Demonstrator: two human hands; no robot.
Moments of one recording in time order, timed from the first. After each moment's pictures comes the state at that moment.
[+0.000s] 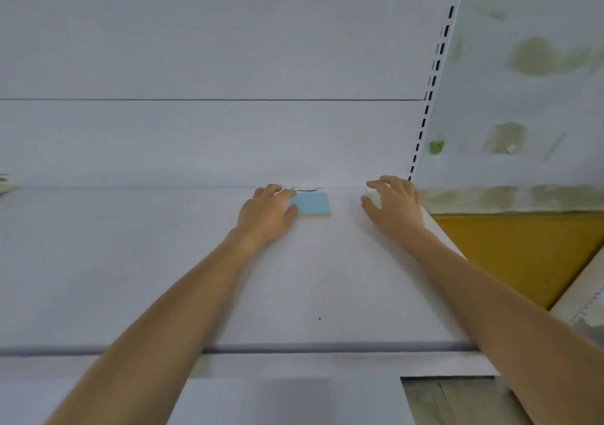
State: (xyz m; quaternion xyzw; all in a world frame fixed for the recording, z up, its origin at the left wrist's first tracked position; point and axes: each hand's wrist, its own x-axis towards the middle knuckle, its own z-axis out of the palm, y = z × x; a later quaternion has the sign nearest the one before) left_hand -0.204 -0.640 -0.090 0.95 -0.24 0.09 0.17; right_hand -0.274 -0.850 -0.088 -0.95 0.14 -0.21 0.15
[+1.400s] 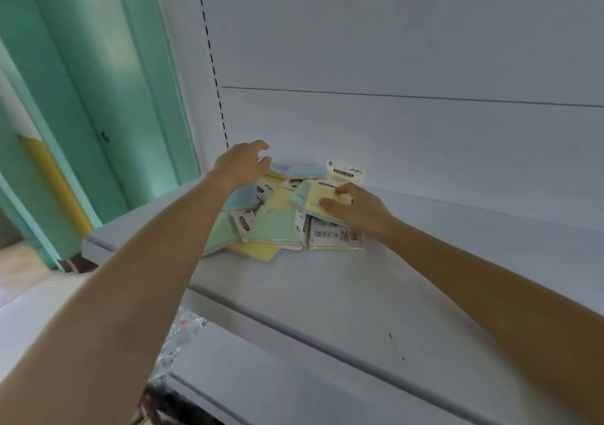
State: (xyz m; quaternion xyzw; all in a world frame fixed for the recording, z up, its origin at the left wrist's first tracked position) left_hand -0.015 0.019 -0.038 0.98 0.00 0.12 0.16; right_hand -0.044 -0.203 -0.081 -0.93 -0.08 0.02 0.36
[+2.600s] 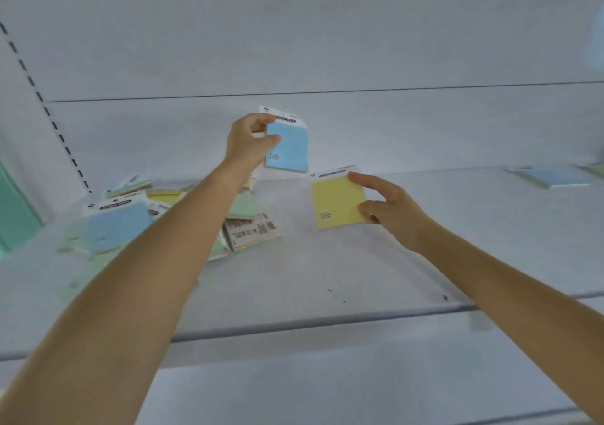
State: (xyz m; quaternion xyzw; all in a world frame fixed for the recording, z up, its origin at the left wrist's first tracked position) left_hand -0.015 -0.134 -0.017 0.77 -0.19 0.10 0.61; right_hand -0.174 -0.312 -0.070 -0.79 0.09 -0.12 0.59
